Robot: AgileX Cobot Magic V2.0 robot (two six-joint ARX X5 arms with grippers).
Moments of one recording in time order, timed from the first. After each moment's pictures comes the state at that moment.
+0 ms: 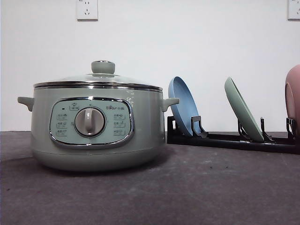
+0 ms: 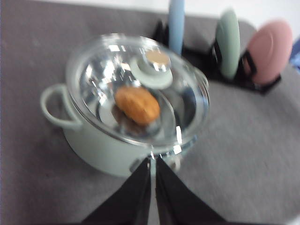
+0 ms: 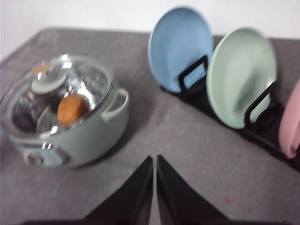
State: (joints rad) left_arx -0.01 0.68 1.02 -0.91 0.53 -0.02; right_arx 0.03 0.68 1.03 -0.82 -0.45 0.01
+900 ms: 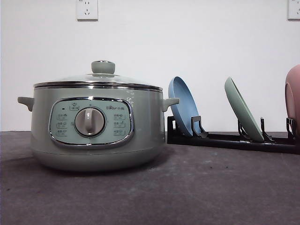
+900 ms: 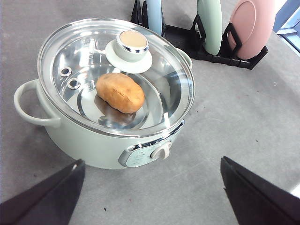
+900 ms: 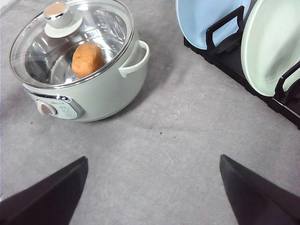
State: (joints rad) left_arx -0.08 0.71 1.03 -0.93 0.53 0.04; right_arx 0.11 0.76 1.07 -0.97 -0.44 -0.07
